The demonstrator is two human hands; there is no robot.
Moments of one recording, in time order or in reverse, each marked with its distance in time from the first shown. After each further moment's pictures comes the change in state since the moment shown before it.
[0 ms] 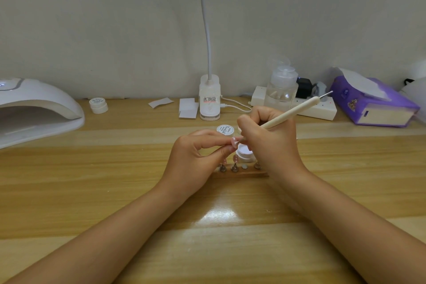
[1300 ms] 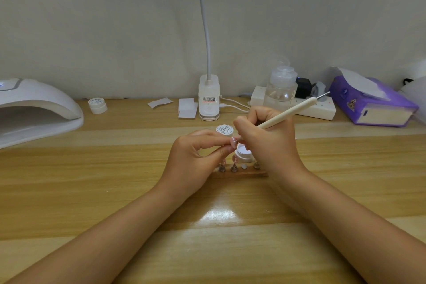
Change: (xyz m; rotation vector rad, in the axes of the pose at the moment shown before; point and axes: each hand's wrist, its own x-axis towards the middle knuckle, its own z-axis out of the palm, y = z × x) left_hand 0.000 -0.002 0.000 -0.006 0.001 0.027; right_hand 0.002 0.004 -0.002 0.017 -0.056 -0.061
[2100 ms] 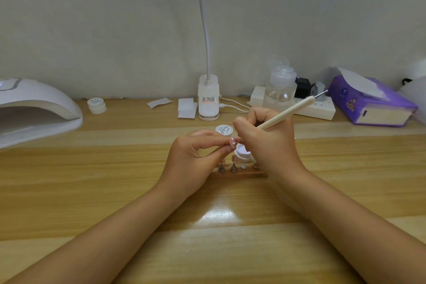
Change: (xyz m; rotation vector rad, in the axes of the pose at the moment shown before) left_hand 0.000 0.002 -0.001 0.015 -0.004 0.008; right_hand 0.000 0.000 0.000 -0.030 -0.007 0.005
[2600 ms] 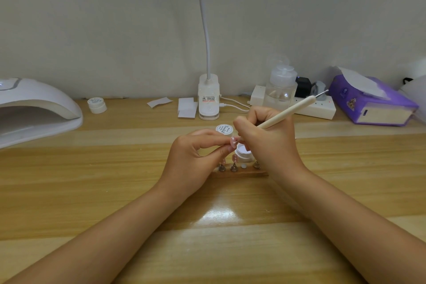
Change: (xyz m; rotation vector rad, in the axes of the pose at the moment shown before) left_hand 0.000 0.000 0.000 -0.028 0.003 -0.021; right_hand -0.001 -0.002 0.000 0.019 -0.008 0.013
